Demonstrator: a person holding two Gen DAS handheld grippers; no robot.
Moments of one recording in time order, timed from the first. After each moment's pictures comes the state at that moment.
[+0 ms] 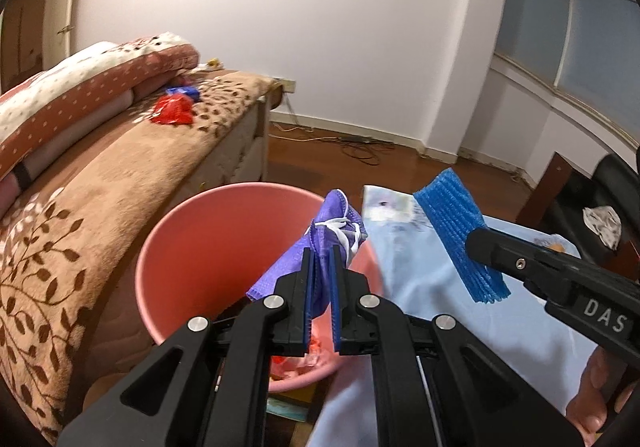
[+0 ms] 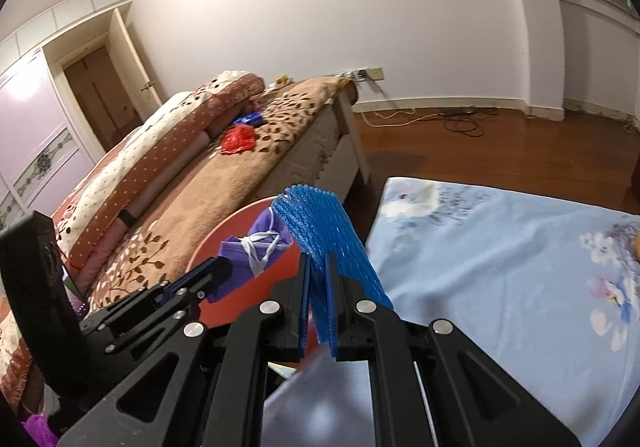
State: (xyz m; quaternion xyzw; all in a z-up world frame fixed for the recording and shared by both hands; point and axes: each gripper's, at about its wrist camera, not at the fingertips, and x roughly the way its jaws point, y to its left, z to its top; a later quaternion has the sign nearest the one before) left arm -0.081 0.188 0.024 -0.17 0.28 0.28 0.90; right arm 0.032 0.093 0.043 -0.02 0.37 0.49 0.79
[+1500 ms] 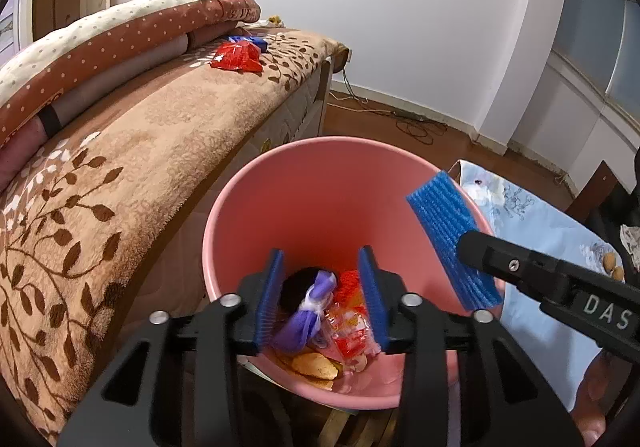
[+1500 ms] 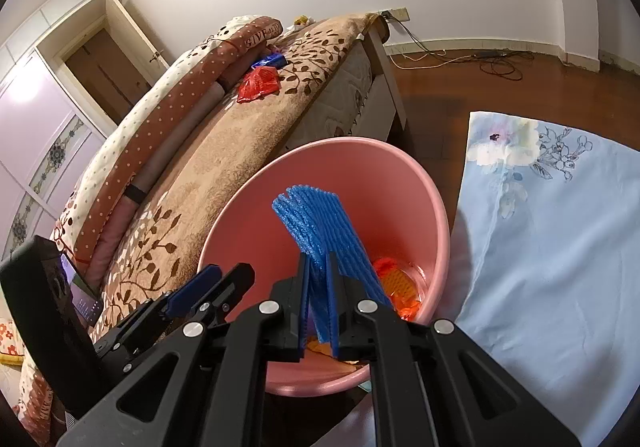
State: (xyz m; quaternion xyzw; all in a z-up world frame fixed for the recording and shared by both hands) left arm -0.102 0.254 -0.023 -0.21 0.32 0.34 0.86; right arm 0.032 0.186 -0.015 -0.02 0.46 0.51 0.72
